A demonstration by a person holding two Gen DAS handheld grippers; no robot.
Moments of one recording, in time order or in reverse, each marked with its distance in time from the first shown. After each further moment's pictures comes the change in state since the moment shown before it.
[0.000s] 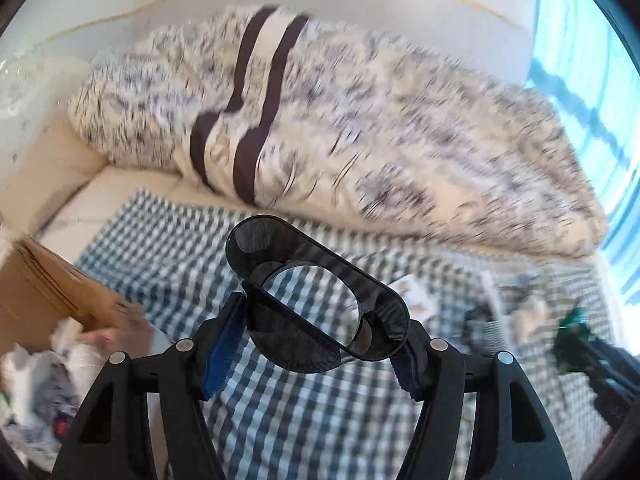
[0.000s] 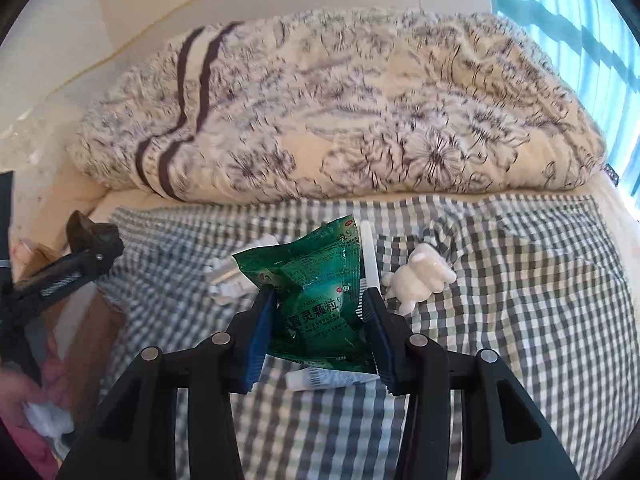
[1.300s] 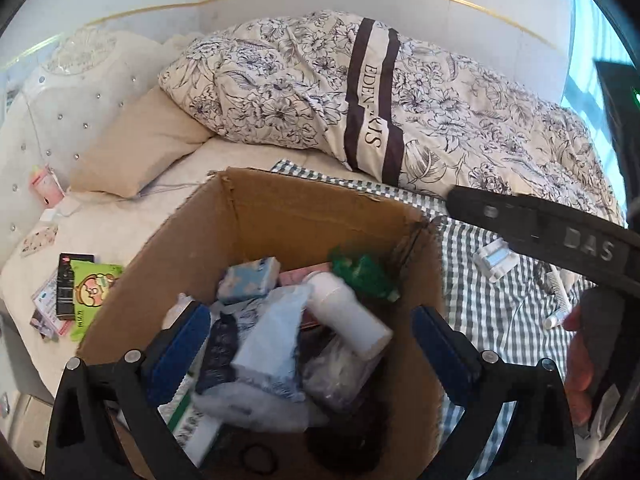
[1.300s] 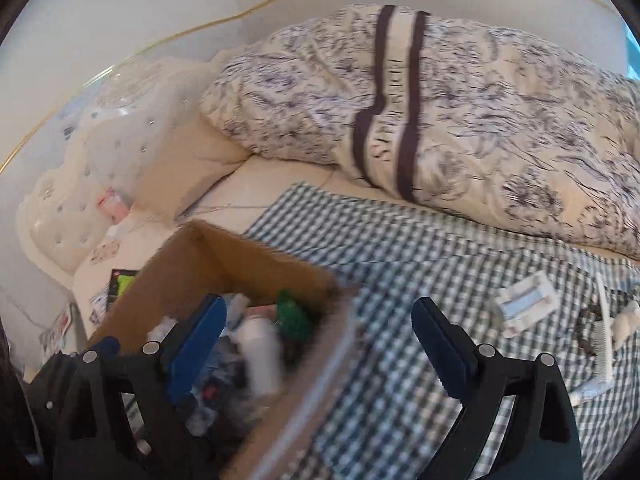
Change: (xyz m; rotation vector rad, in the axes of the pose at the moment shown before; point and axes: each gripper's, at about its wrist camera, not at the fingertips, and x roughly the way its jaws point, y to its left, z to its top) left arm -0.083 0.186 -0.066 -0.061 0.034 0.111; right arm 0.030 0.268 0.002 -0.168 0.044 0.262
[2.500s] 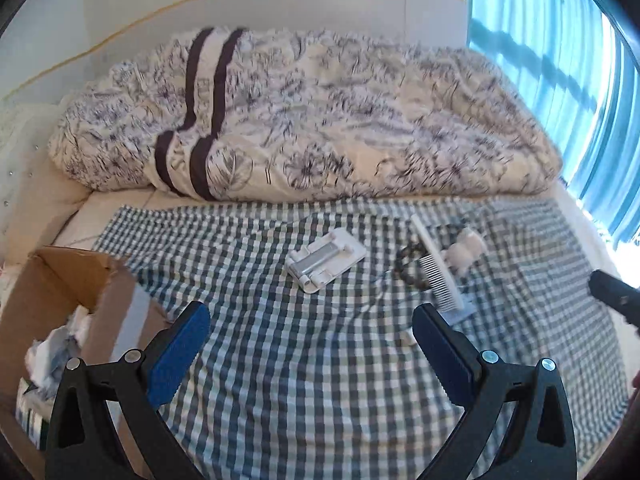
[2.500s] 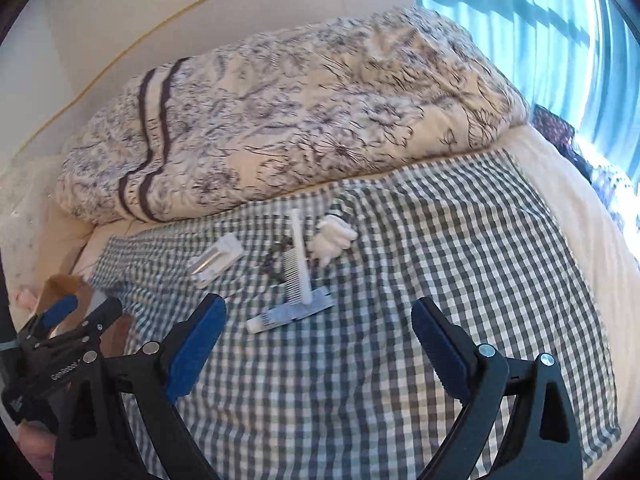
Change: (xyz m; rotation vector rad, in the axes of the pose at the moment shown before) left arm 0.022 -0.267 0.005 0.224 0.022 -0.135; right arm -0.189 -0.290 -0.088 0.373 -0.043 -0.373
